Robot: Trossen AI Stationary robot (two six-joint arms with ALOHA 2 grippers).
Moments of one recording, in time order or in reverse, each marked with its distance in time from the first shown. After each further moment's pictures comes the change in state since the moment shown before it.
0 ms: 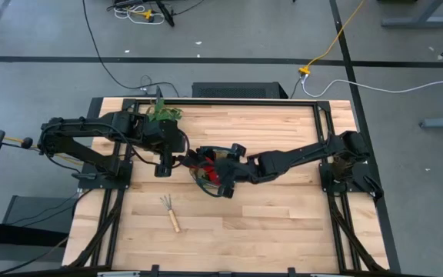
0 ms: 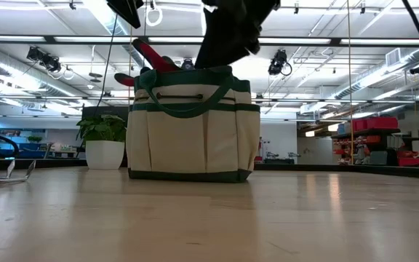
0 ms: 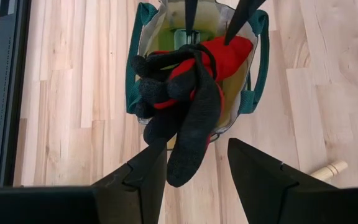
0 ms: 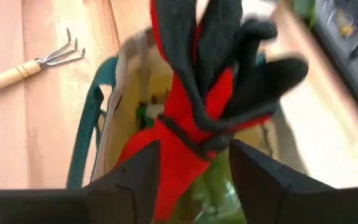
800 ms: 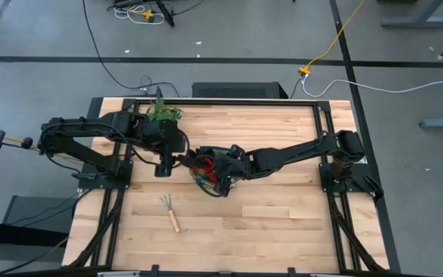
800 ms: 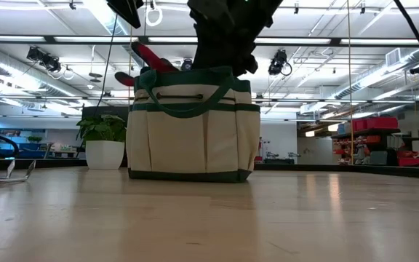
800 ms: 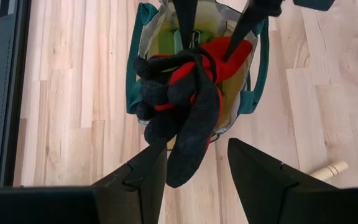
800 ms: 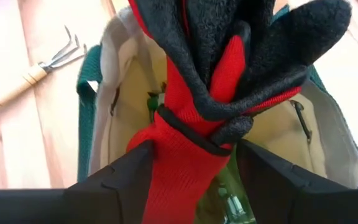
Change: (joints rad) left arm 0.000 0.000 0.000 0.001 0.000 0.000; right arm -0.050 0.045 0.001 0.012 -0.122 0.133
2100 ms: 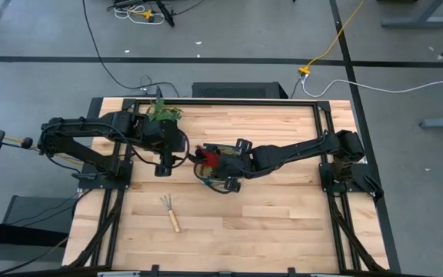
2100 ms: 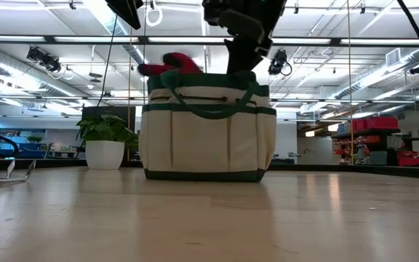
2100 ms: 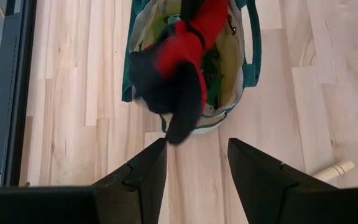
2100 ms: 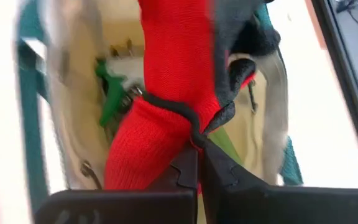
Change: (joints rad) left arm 0.000 0.000 0.000 -0.005 -0.018 0.002; right arm 0.000 0.006 0.108 -0.338 0.125 -0.136
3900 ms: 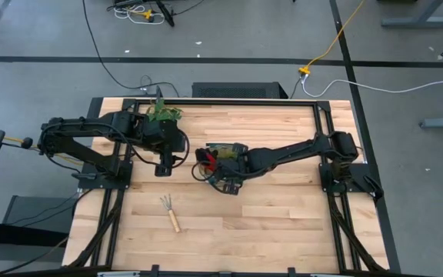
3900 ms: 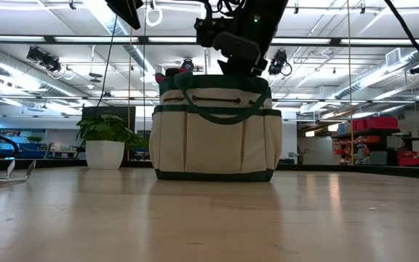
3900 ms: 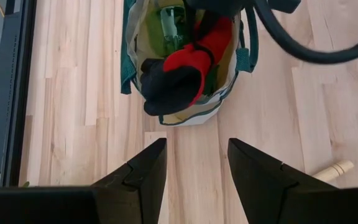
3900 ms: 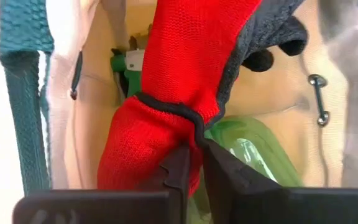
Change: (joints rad) left arm 0.000 0.000 0.000 -0.001 0.000 -0.002; right arm -0.017 0.061 -0.036 0.063 -0.082 -0.028
